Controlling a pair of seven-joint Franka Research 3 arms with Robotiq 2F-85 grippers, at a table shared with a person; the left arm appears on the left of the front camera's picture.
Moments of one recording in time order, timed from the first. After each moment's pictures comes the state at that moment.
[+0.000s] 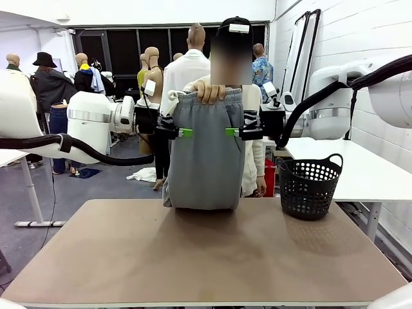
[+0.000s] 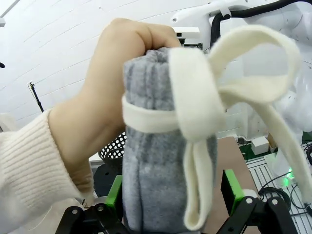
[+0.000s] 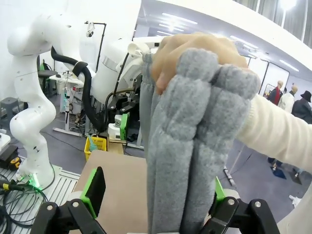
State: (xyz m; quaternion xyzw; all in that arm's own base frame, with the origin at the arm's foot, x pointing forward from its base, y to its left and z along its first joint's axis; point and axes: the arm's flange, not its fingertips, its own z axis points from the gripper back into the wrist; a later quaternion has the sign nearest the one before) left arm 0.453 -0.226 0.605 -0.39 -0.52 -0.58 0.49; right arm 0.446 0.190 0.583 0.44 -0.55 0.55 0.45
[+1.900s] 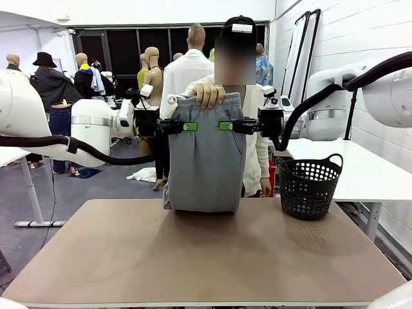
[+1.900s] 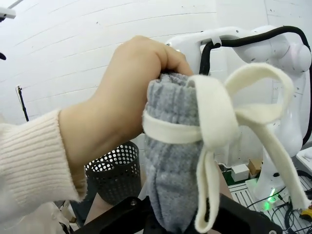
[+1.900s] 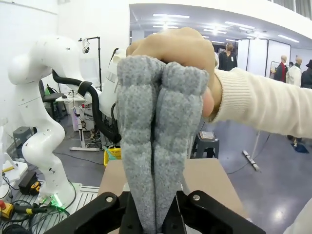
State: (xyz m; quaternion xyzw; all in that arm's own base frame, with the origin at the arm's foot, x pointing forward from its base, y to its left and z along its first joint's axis) left arm 0.473 -0.221 0.588 -0.48 -0.50 -0.54 0.48; right arm 0.461 0.190 0.575 0.50 -0.50 0.50 0.50
